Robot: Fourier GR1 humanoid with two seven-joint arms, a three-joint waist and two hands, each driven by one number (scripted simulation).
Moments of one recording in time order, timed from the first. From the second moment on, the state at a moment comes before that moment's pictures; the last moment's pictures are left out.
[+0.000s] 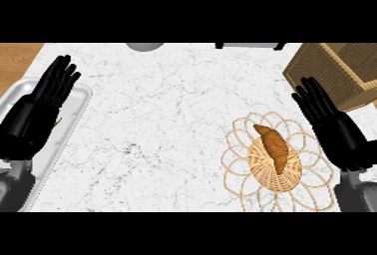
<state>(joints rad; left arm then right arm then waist) -0.23 0.55 -0.15 -1.65 0.35 0.09 -0.02 -0.14 -0.34 0.04 -1.60 -0.38 0.10 0.03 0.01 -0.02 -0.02</state>
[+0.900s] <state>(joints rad) 0.05 0.43 -0.24 -1.39 0.35 0.19 0.16 -0.33 -0.37 0.50 -1.74 0.06 0.38 -0.06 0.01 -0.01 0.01</state>
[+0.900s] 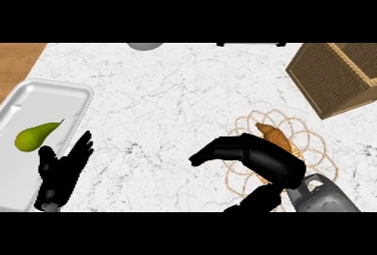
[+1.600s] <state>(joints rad) 0.07 0.43 -0.23 -1.41 0.33 0.20 0.17 -0.75 -0.73 0.34 -1.86 0.23 0.68 0.21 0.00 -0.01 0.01</state>
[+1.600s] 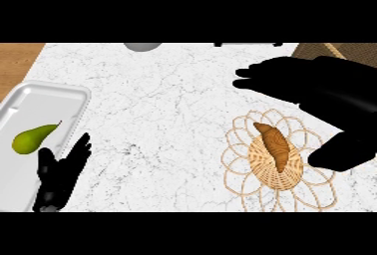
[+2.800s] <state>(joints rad) 0.07 0.40 -0.19 -1.41 0.29 0.16 0.18 -0.79 -0.82 0.33 -1.81 0.19 1.04 0.24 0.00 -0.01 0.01</state>
